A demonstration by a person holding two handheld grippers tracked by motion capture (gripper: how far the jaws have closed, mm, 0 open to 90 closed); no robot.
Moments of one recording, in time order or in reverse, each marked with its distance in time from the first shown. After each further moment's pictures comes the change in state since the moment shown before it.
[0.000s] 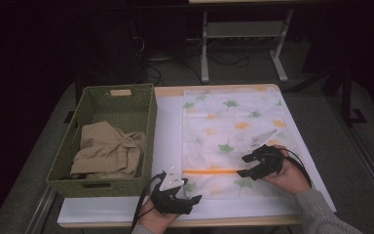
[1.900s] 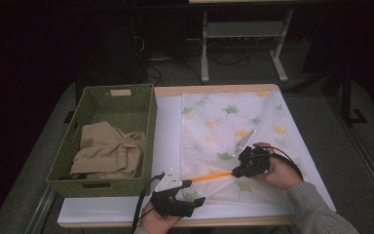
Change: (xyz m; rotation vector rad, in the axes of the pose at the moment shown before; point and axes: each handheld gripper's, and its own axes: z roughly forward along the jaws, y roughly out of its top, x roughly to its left) left arm -0.007 0.002 -0.007 -0.066 -0.091 -0.043; right arm 0.017 0.027 0.013 0.184 0.096 -0.166
